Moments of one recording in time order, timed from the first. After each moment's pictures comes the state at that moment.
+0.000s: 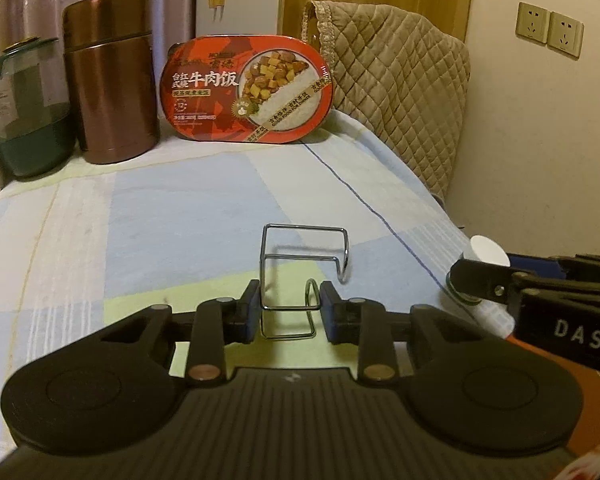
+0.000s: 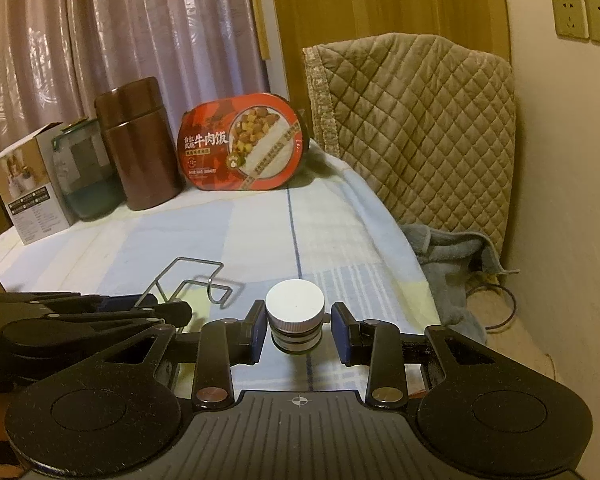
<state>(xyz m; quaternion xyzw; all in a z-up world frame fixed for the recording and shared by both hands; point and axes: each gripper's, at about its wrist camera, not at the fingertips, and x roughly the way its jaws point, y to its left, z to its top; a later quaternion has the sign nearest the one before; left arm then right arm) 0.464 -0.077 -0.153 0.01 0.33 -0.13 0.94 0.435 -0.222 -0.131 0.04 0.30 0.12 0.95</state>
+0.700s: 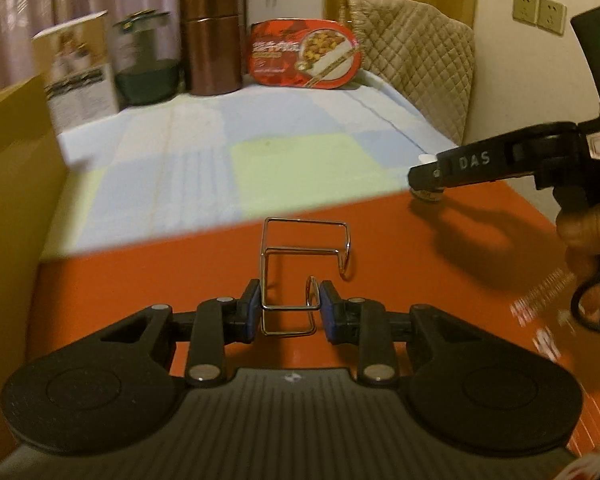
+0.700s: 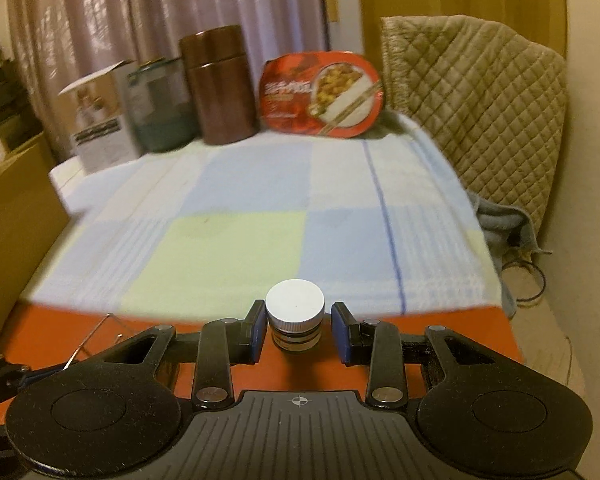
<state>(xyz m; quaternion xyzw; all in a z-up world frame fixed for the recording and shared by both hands) 0.264 -0.019 -0.144 0.01 0.35 -0.06 0.93 0.364 -0.177 -0.129 -0.01 0.35 0.19 0.92</state>
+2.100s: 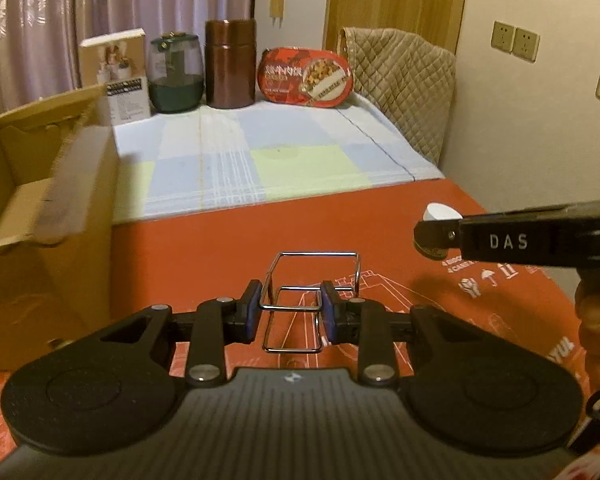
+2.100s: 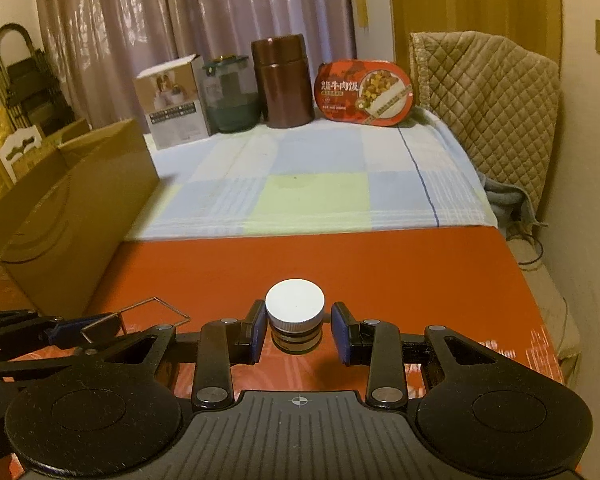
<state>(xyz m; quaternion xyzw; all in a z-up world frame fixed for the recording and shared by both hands) 0.161 0.011 -0.079 0.00 0.34 -0.07 0.94 0.213 -0.154 -0.080 0.00 0.35 0.21 0.91</state>
